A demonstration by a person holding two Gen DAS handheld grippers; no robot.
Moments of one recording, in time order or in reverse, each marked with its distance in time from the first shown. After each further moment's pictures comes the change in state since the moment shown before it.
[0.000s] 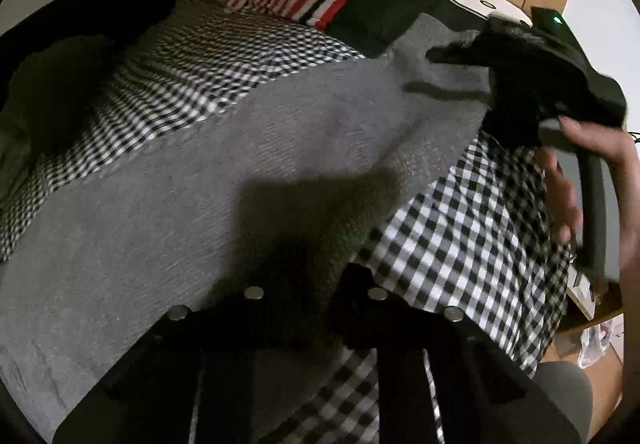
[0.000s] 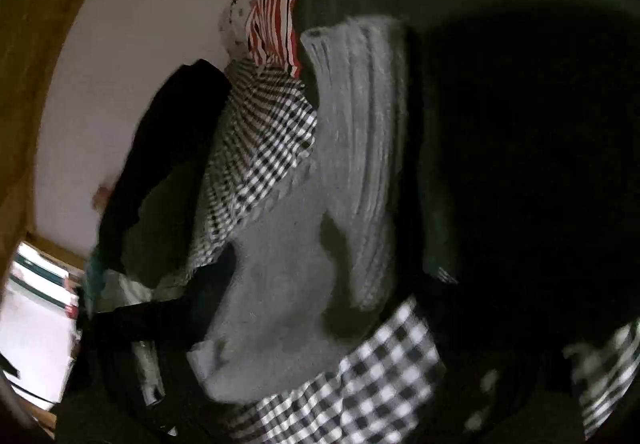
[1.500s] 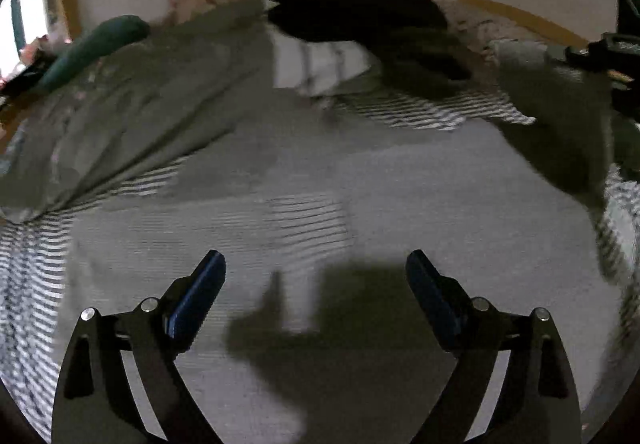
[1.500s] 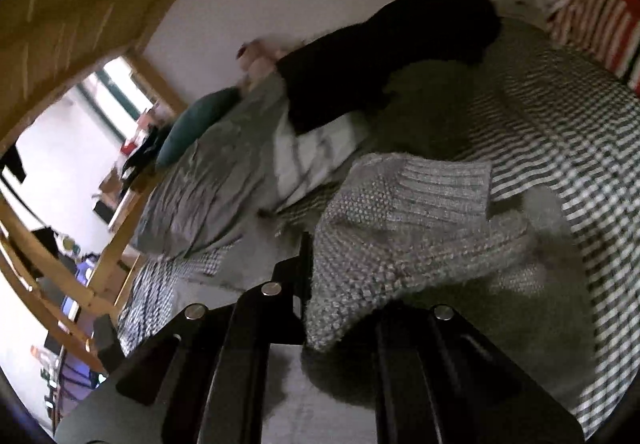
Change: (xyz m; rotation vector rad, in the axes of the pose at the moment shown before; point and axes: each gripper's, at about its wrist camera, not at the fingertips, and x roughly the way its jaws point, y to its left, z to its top) left arm -0.225 0.239 -0.214 -0.353 -0.158 0.537; right arm 0.046 0.323 -0.210 -0.560 0.147 0.324
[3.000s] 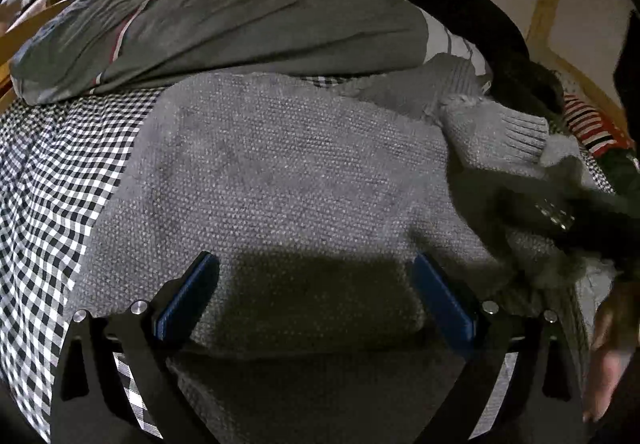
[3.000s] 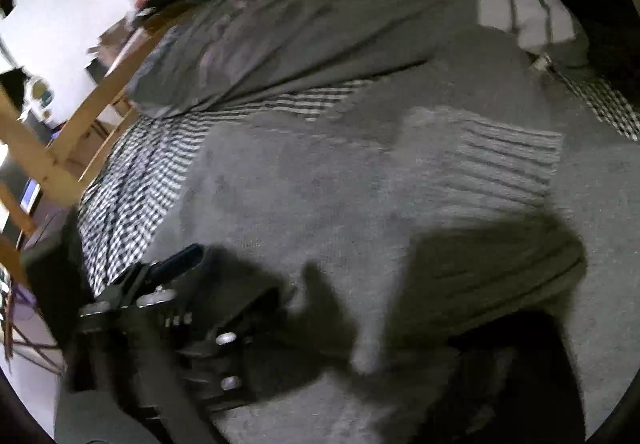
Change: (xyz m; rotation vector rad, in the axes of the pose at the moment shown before) left arm 0.028 0.151 -0.075 -0.275 0.044 -0.052; right arm 0.217 0.226 -0.170 -0.303 0.300 -0.048
